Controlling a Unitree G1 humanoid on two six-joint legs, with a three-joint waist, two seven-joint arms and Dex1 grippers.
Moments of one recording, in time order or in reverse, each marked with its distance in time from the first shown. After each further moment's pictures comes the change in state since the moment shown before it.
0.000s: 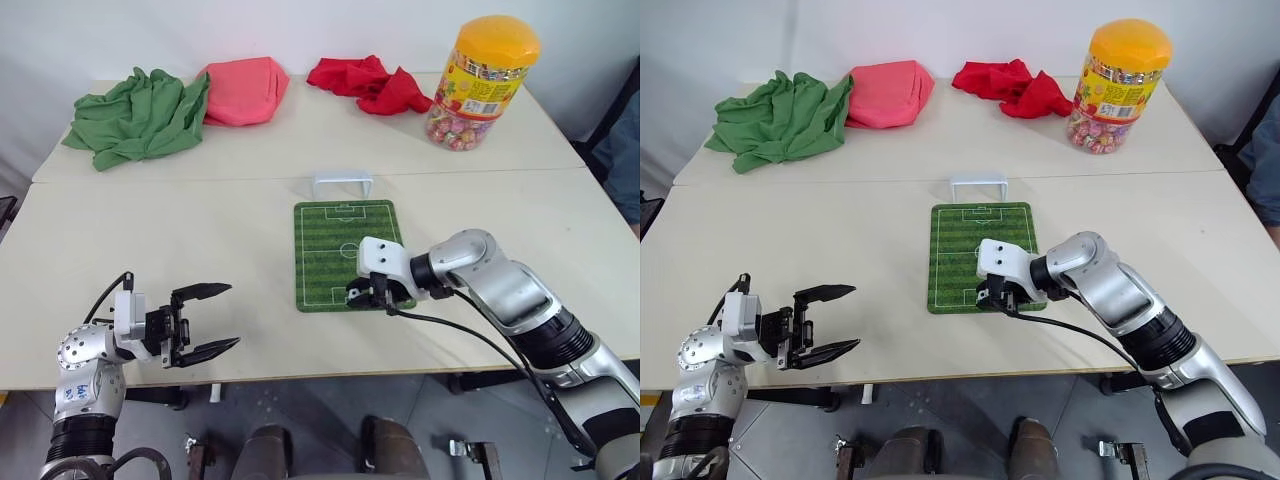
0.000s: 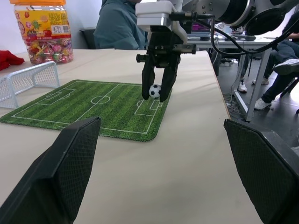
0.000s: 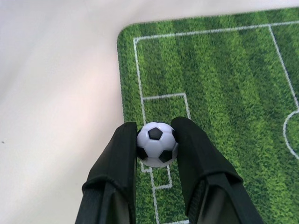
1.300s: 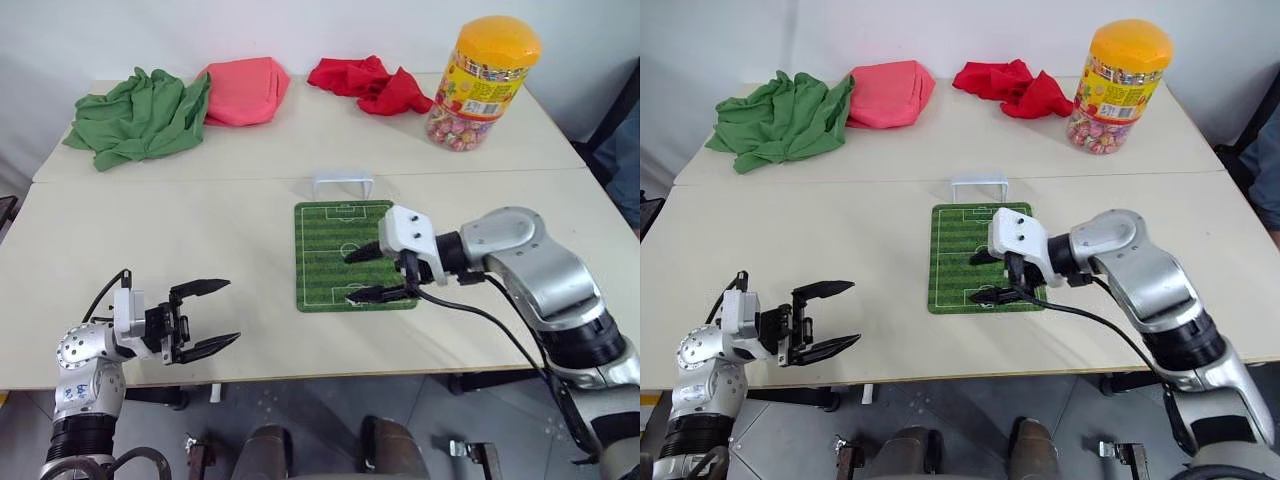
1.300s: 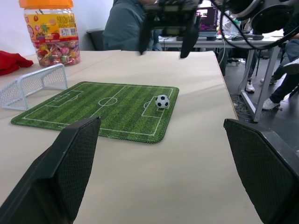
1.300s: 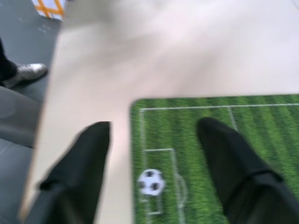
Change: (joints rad) left arm -0.010 0.000 0.001 0.000 0.000 -0.008 0.021; right arm 0.083 -0.049 -0.236 -0.230 0.182 0.024 0.084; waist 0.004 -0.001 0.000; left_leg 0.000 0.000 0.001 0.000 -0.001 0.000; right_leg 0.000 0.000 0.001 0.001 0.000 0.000
